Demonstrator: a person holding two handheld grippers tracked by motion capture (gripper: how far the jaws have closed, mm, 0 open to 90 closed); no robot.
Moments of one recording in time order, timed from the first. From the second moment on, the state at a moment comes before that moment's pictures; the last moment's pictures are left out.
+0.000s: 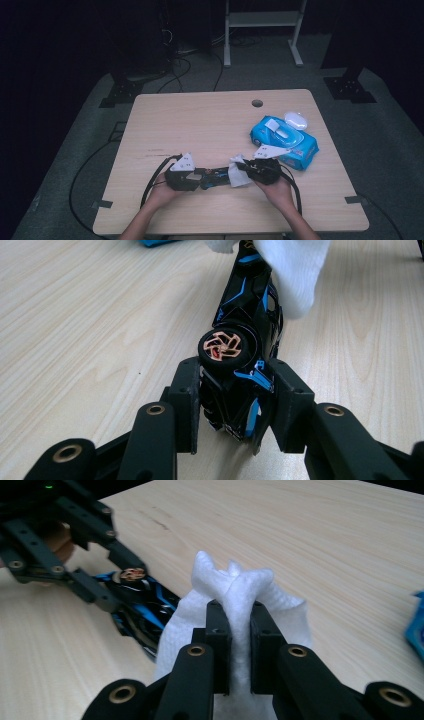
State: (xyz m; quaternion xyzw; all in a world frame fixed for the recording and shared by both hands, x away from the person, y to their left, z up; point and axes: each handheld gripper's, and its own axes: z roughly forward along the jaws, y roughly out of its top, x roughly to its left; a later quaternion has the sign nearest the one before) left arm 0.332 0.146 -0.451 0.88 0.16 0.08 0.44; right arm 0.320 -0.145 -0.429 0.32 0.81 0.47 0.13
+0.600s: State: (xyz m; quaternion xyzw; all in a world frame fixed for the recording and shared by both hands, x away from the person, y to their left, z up) left arm 0.329 0.143 -0.453 0.88 0.15 0.08 0.44; right arm 0.321 -0.063 -0.434 0.26 0.83 0.48 0.10
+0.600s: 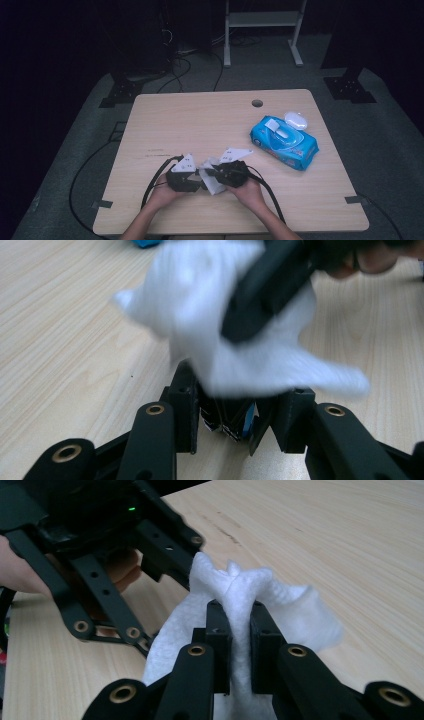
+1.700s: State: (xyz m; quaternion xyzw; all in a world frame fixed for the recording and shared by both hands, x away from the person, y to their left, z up) left arm 0.357 0.156 -0.456 0.80 0.28 -0.05 0.53; right arm 0.313 -0.151 -0.435 0.29 0.82 0.48 0.13
